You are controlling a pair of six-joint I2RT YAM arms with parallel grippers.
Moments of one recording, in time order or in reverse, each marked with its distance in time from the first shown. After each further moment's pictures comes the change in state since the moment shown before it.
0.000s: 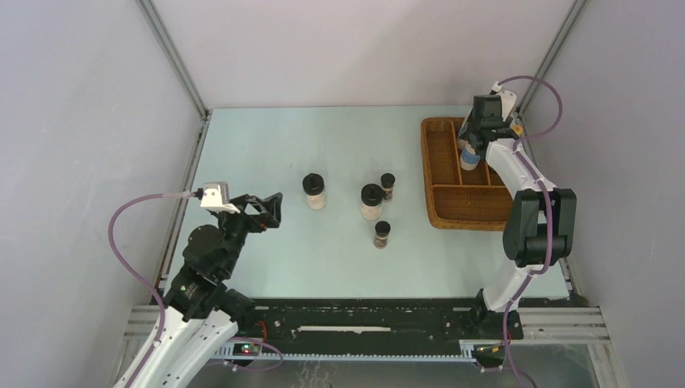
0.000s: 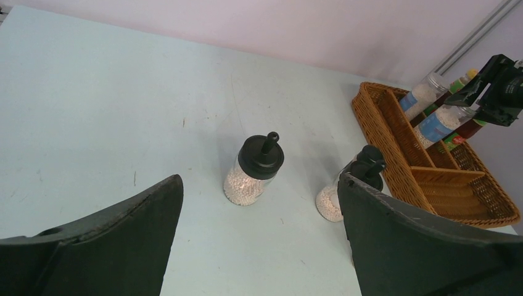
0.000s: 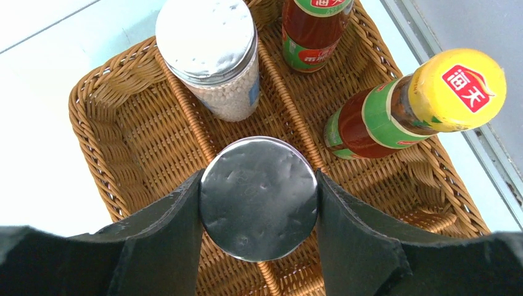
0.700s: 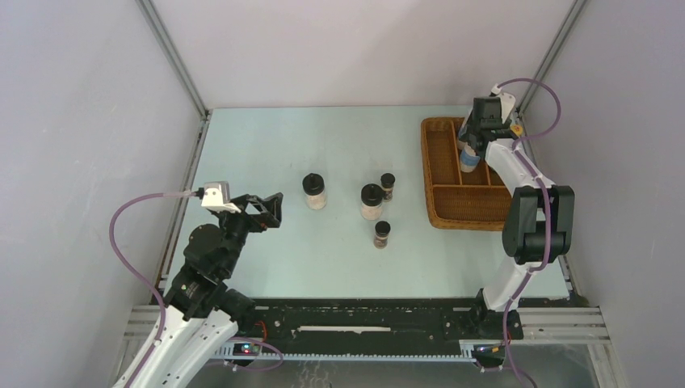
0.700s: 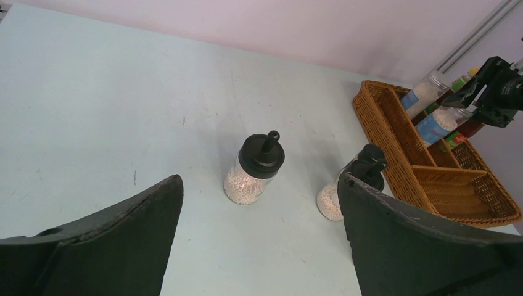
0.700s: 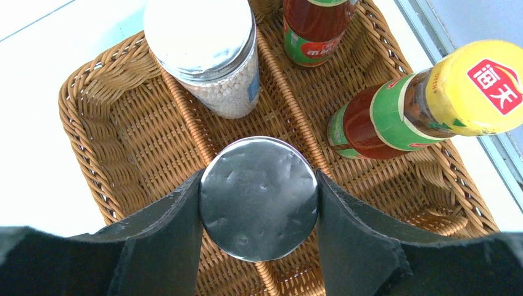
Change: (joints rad) left arm 0.000 0.008 0.000 0.000 0.000 0.000; right arm -0.010 0.026 -0.005 0.010 -0.022 0.007
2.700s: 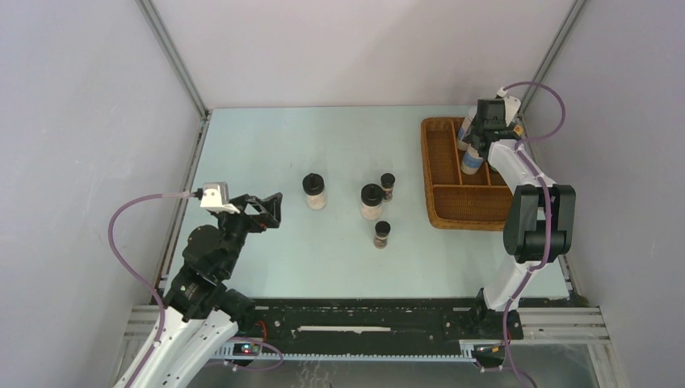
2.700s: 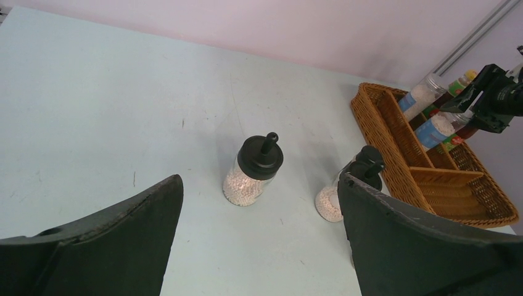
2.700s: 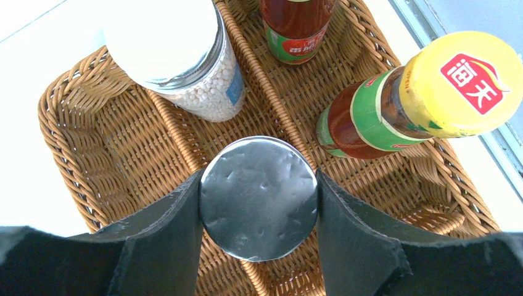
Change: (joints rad) left arm 0.000 -0.009 0.000 0.000 0.001 0.000; right arm -0.024 0.011 -0.013 0.005 0.000 0.031
